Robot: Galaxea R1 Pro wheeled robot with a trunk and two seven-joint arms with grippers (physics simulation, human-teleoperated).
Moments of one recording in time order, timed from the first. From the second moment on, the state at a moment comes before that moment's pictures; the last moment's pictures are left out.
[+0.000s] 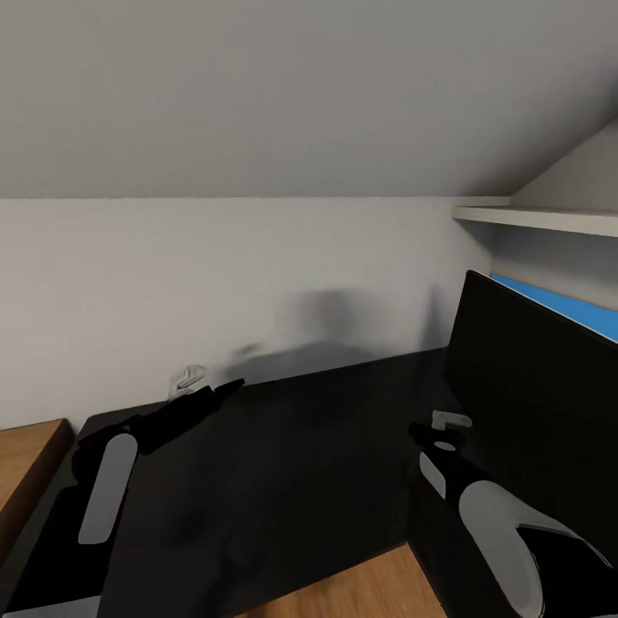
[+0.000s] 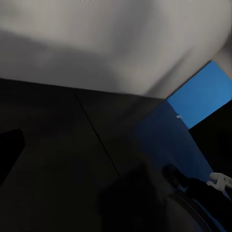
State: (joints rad) left arm -0.44 0.02 0.14 -1.60 0.64 0.87 -0.20; right arm -0.89 -0.03 -0.15 -0.20 0.05 -0.08 -0.31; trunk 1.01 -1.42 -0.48
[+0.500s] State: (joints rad) left arm -0.44 0.02 0.14 -1.59 0.64 0.87 -0.20; right arm -0.89 -0.03 -0.15 -0.20 0.05 -0.07 -0.31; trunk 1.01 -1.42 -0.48
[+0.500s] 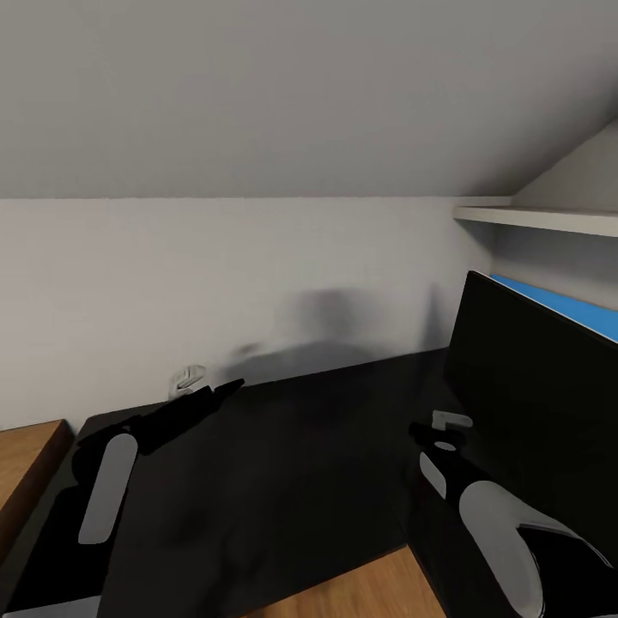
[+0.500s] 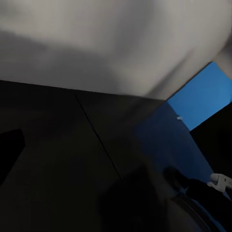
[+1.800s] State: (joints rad) left arm -0.44 0.02 0.17 -1.60 0.65 0.86 -0.20; right arm -0.89 -0.06 -0.16 -0.19 0.00 -0.05 -0.31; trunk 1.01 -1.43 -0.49
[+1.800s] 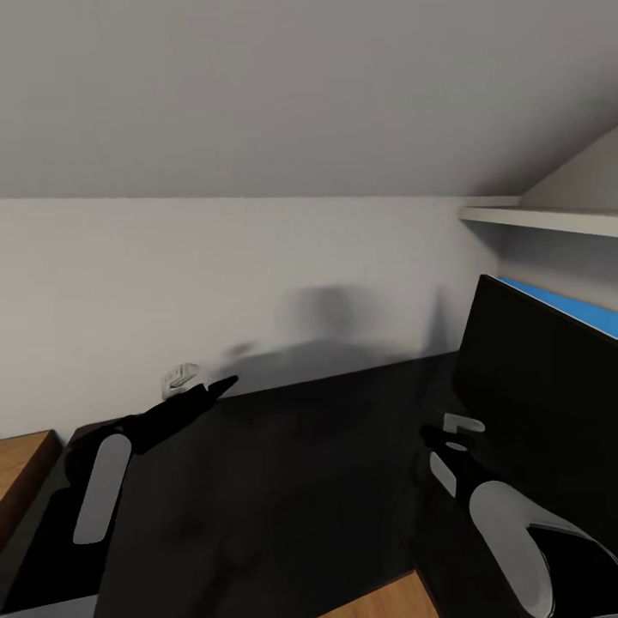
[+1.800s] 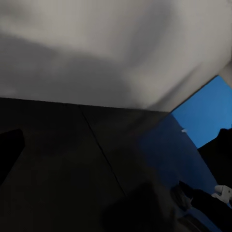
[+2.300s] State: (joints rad) left arm -0.44 0.02 0.20 -1.60 0.65 0.87 -0.20; right arm -0.89 -0.07 -0.16 -0.19 0.00 -0.05 -0.31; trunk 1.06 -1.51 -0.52
